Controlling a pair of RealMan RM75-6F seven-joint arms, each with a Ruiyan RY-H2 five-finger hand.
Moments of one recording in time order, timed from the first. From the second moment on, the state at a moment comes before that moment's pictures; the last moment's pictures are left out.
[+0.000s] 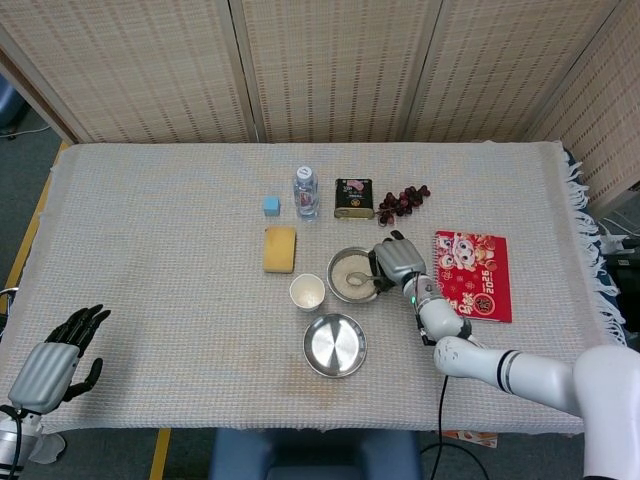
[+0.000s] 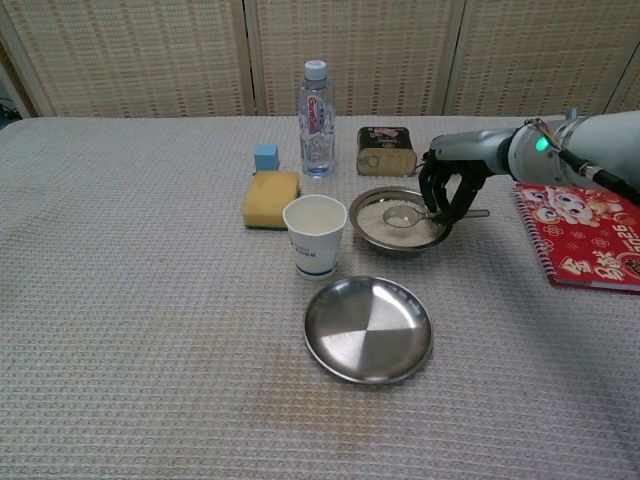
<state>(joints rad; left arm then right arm) -0.17 -1.08 0.05 -1.62 1.58 1.36 -0.04 1.00 -1.51 0.19 -1.33 -0.51 0.65 -0.56</state>
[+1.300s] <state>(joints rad) -0.17 -1.07 0.06 -1.62 1.60 1.36 -0.06 1.23 -1.51 0.15 -1.55 -0.49 0.93 -0.77</state>
